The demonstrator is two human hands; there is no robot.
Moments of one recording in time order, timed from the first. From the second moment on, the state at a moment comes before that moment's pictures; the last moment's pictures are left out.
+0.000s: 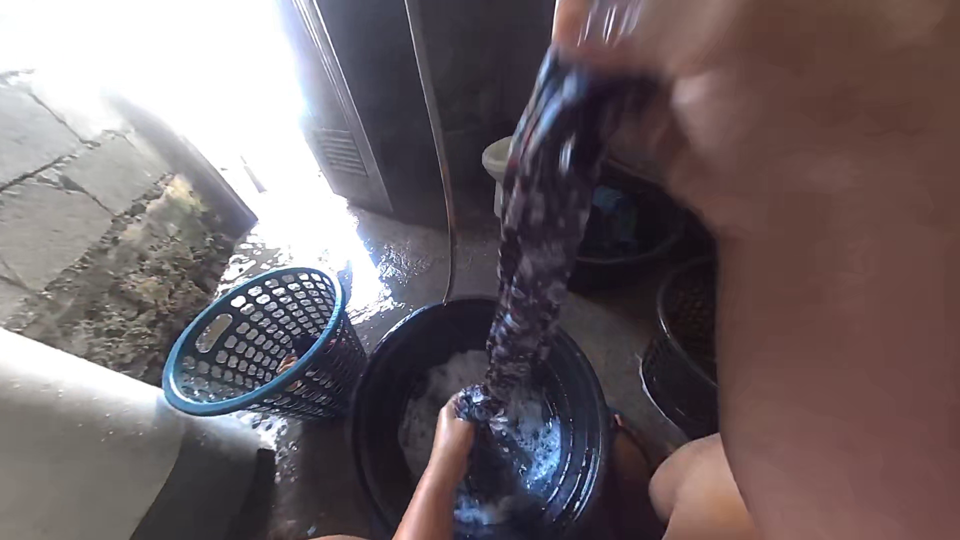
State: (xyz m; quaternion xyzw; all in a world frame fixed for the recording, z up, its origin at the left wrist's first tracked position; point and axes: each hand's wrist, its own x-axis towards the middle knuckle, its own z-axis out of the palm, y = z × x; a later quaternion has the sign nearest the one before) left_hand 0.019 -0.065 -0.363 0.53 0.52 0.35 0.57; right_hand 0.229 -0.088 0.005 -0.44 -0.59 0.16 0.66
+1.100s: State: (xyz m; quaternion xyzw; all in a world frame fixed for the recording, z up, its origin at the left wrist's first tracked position) left_hand -0.031 -0.069 -0.261 0.16 0.45 0.58 0.66; right_hand 0.174 -0.092 -0.389 -0.61 -0.48 0.51 0.37
